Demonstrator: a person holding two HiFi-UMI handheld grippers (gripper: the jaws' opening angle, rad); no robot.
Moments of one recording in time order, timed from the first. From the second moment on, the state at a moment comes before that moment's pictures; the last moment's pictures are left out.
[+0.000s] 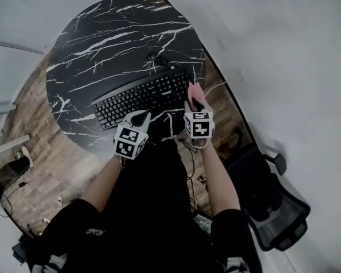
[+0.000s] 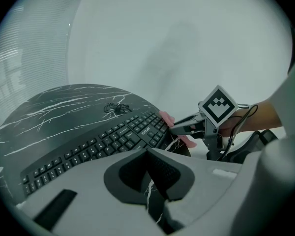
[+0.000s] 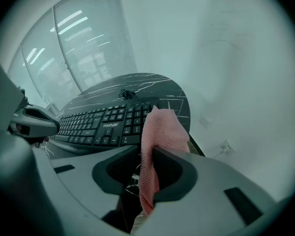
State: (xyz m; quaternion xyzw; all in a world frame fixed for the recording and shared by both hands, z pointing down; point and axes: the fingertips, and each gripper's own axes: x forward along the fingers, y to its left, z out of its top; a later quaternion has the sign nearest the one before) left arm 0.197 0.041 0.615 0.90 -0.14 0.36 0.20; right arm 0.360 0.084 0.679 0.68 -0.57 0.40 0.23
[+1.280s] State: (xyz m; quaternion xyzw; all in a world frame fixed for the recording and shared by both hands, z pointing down) left arm 0.056 0.021 0.631 0.88 -0.24 0.33 0.25; right arm 0.254 0.064 0.675 0.62 -0.60 0.36 0.34
